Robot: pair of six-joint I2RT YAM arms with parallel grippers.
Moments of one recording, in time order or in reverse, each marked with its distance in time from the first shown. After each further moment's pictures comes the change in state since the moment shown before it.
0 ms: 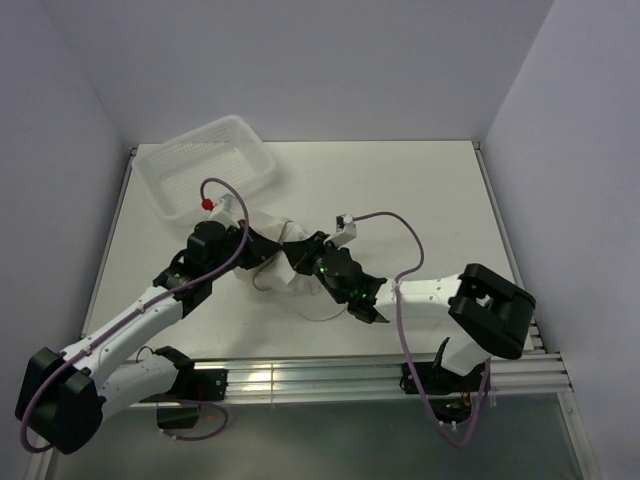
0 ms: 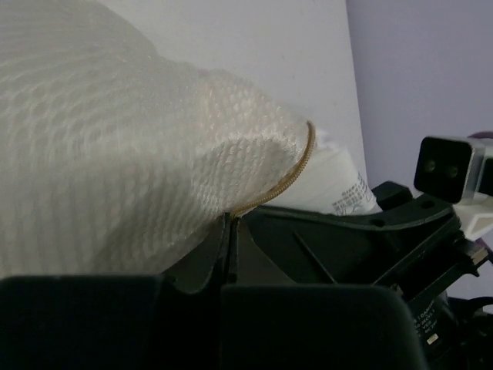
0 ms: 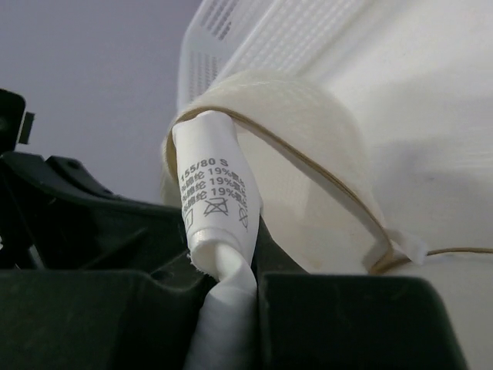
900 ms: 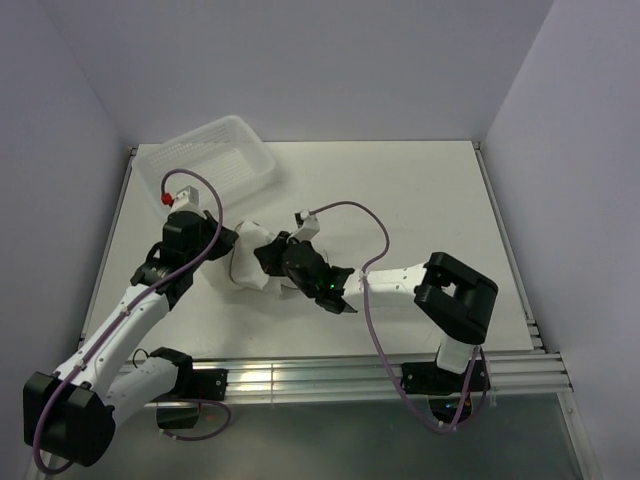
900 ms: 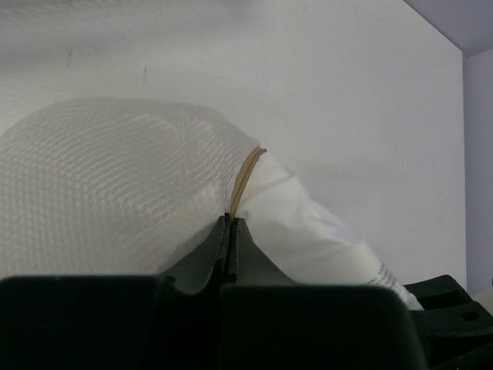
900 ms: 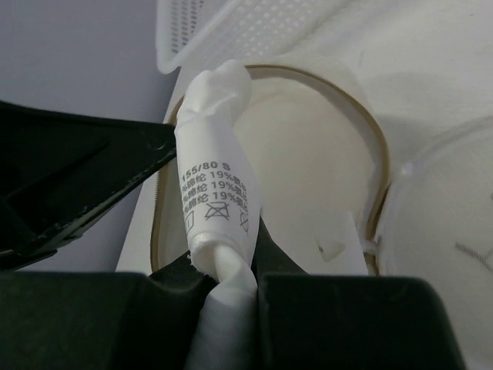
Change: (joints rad) left arm 0.150 -0.025 0.072 -0.196 -0.200 0.135; right arm 0.054 0.148 0.223 -0.187 -0.010 -0.094
